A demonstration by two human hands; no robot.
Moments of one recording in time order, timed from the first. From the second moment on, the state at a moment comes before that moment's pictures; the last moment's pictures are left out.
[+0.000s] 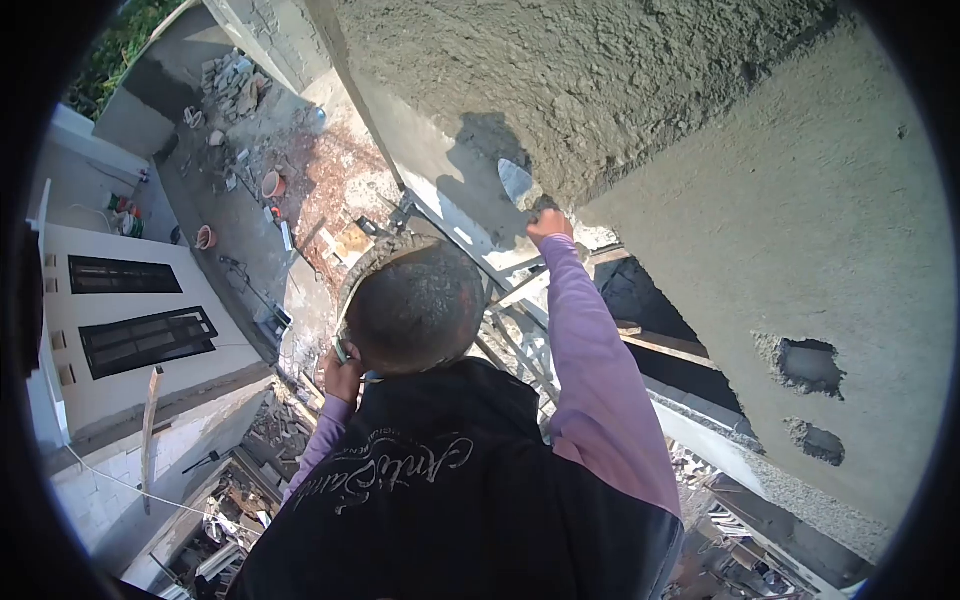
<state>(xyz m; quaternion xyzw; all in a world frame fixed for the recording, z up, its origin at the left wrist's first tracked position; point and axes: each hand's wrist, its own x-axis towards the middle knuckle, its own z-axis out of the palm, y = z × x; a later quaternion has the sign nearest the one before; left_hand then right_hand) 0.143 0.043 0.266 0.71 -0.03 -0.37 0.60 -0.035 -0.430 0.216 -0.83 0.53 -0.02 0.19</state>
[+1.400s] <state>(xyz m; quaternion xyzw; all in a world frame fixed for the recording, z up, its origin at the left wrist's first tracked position) 0.222 -0.054 0.432 0.66 -0.17 -0.39 0.62 0.057 -0.242 0.311 -0.95 -0.02 0.06 0.31</state>
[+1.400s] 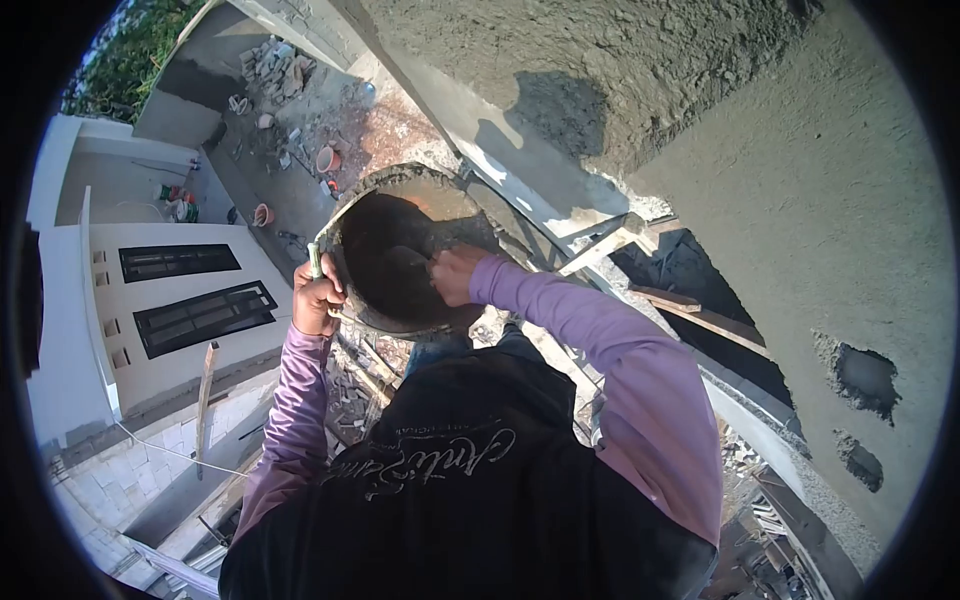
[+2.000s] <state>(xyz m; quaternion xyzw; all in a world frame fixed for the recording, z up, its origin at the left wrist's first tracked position) 0.197 -0.071 0.361 0.64 -0.08 -0.30 0.70 0.075 -0.297 0.367 -0.94 0.07 0.18 0.27</state>
